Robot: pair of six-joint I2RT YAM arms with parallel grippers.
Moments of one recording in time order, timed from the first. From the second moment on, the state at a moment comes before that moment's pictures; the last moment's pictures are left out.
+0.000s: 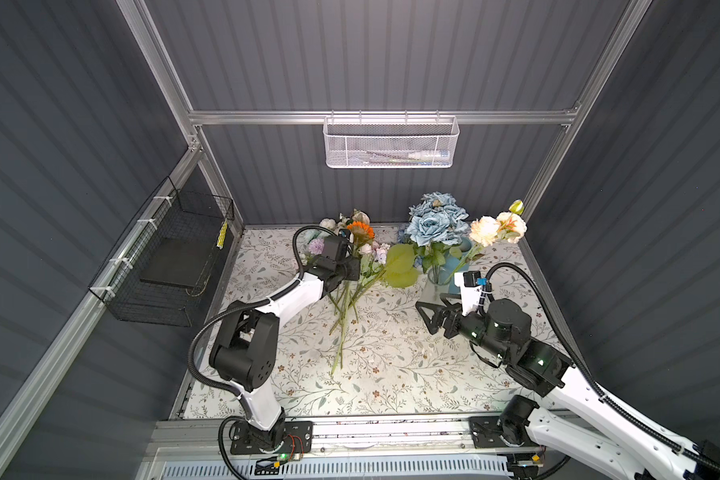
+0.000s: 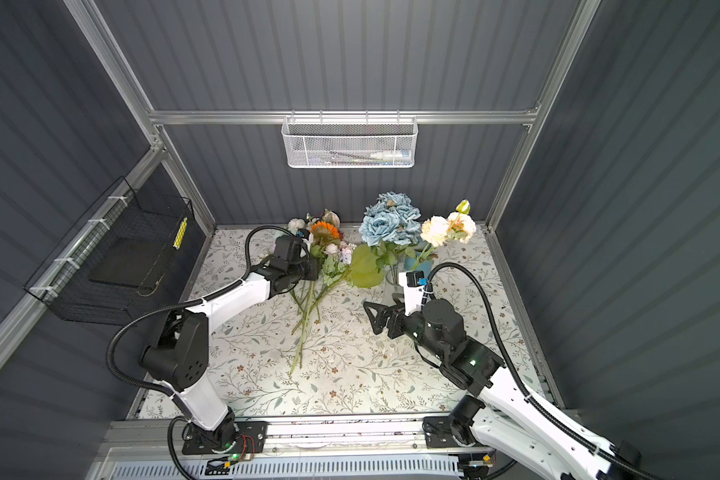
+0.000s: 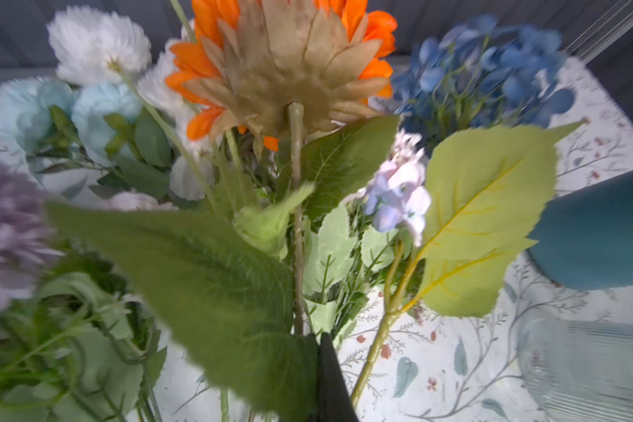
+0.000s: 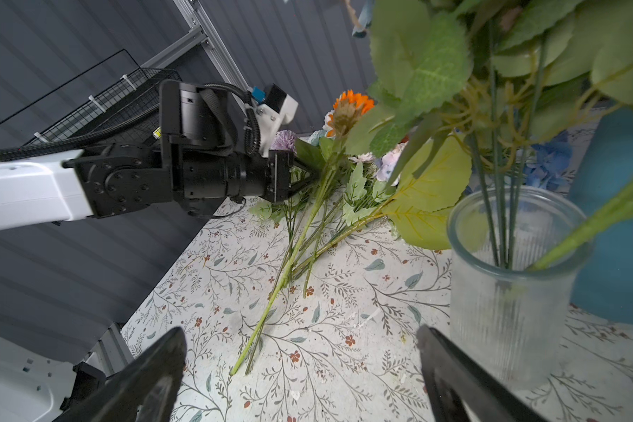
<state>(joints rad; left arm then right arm) -0.47 1.71 1.23 -0.16 0.01 -0.24 0.74 0.75 0.67 -0.16 0.01 0.47</state>
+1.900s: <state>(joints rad) -0.47 1.63 0.88 0.16 0.18 -0.57 0.98 1.41 0.90 -0.06 0.16 0.62</state>
